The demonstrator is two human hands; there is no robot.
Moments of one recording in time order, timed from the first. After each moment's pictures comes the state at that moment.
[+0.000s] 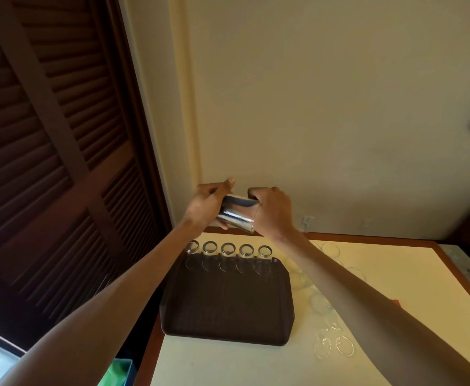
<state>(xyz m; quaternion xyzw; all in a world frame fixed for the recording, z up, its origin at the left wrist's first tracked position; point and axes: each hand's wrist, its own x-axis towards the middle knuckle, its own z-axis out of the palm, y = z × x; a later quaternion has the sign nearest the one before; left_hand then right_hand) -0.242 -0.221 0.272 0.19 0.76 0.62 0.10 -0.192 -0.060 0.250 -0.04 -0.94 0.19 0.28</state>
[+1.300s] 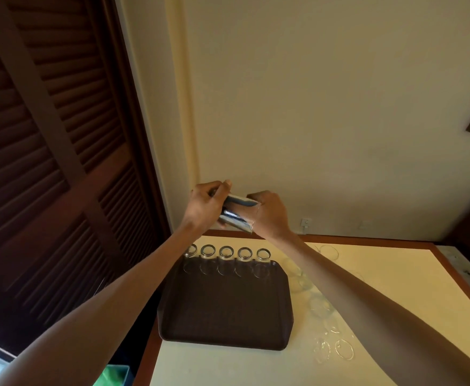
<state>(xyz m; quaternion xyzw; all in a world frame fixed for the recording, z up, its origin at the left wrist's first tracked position) -0.246 -0.216 0.270 0.24 0.77 0.59 0.00 -0.197 -0.060 0.249 -0.07 -0.92 0.33 0.22</state>
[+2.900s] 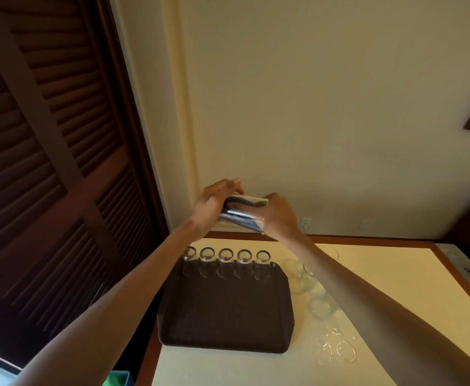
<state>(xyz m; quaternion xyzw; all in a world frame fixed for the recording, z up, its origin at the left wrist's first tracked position) -0.252 -0.207 0.272 0.27 0.71 0.64 0.16 -0.188 -0.044 0.263 -0.12 -0.93 0.33 0.12</state>
